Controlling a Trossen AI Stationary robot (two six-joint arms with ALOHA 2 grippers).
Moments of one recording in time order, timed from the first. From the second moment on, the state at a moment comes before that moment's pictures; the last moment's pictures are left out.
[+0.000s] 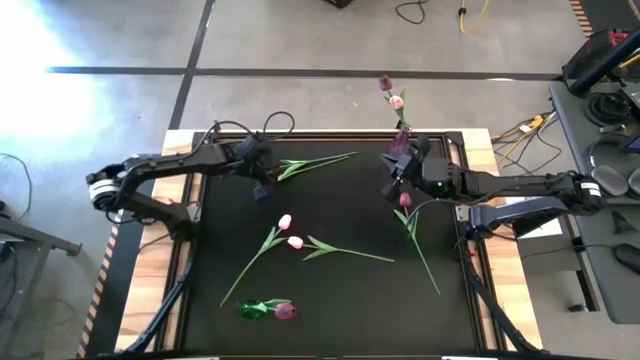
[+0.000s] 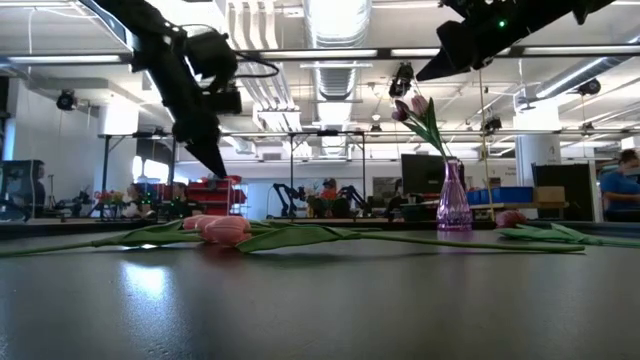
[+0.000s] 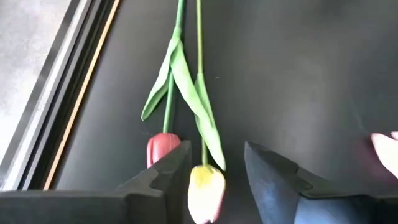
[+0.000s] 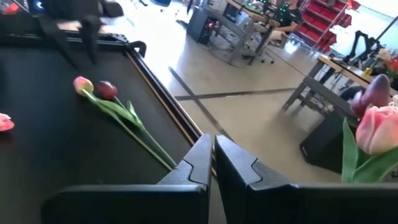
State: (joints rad) left arm 0.51 1.34 0.84 -0.49 -0.07 0.27; right arm -0.12 0.99 0.68 0.00 0.57 -0.21
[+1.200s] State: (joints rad) left arm 0.60 1.73 0.94 -0.40 -0.25 0.36; right arm -0.12 0.99 0.68 0.00 0.57 -0.20
